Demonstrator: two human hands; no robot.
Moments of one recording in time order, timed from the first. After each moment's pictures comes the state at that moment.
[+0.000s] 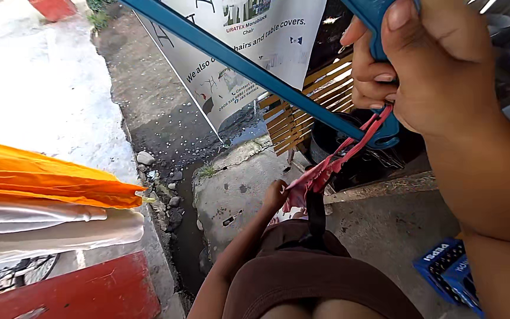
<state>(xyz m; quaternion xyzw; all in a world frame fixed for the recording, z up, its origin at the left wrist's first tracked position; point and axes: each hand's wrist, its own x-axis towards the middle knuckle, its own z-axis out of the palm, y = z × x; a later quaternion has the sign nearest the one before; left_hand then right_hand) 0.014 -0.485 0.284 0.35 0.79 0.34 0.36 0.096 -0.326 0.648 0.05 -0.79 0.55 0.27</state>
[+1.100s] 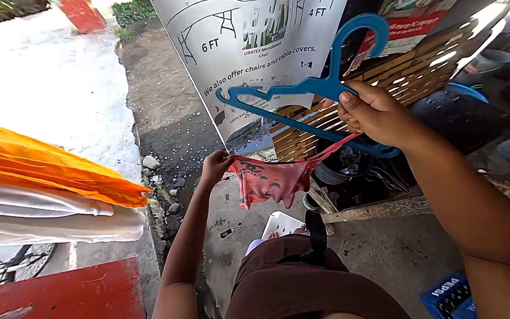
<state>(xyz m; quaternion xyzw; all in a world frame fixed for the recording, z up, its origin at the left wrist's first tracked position) -0.145 -0.564 0.413 0.28 0.83 0.46 0.18 0.089 -0.283 0.600 -0.01 -0.88 0.45 0.17</state>
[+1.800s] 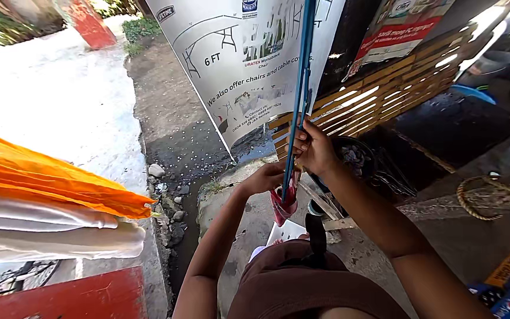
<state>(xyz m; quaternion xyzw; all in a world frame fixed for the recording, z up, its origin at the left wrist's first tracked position) -0.068 -0.489 0.457 0.48 0.56 0.51 0.45 0.034 -0.347 0.507 0.01 -0.38 0.91 0.17</state>
